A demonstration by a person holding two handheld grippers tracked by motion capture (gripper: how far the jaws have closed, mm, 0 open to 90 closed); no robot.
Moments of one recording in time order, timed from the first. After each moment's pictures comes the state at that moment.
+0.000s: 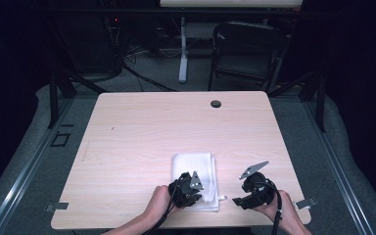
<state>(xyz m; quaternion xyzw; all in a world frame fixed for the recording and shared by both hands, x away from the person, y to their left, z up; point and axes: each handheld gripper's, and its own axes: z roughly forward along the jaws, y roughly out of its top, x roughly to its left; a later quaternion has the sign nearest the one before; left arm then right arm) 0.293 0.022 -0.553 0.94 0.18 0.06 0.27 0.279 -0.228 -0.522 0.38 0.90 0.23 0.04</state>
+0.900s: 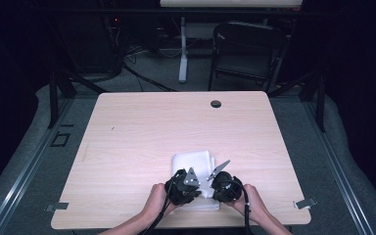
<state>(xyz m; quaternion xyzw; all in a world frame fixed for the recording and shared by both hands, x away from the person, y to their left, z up) 0.294 0.032 -0.541 0.93 0.19 0.06 0.31 0.303 -0.151 -0.551 0.31 0.93 0.20 0.02</state>
